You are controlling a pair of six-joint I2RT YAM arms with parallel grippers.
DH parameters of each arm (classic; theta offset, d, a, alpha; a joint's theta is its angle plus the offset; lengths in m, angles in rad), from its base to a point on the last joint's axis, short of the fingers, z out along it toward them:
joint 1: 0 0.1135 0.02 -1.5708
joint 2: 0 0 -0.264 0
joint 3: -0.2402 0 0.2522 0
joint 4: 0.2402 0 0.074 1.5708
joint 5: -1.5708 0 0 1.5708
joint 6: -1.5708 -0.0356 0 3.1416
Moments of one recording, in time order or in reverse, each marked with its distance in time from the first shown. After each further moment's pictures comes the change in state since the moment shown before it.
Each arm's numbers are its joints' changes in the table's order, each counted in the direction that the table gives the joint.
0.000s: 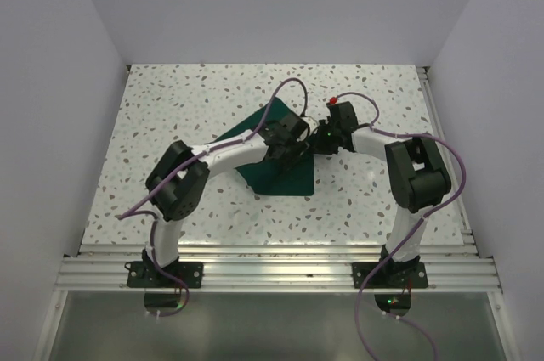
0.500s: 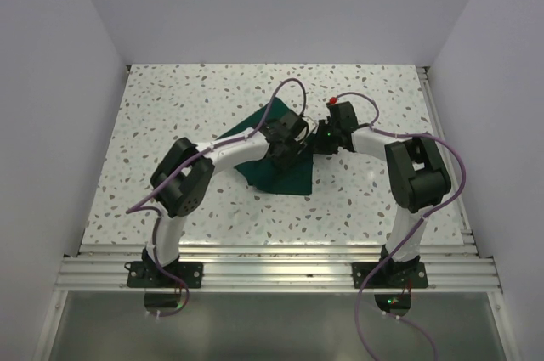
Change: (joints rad) left arm 0.026 0.056 -0.026 0.012 -0.032 -0.003; right arm 0.000 0.001 -0.001 0.000 0.005 0.000
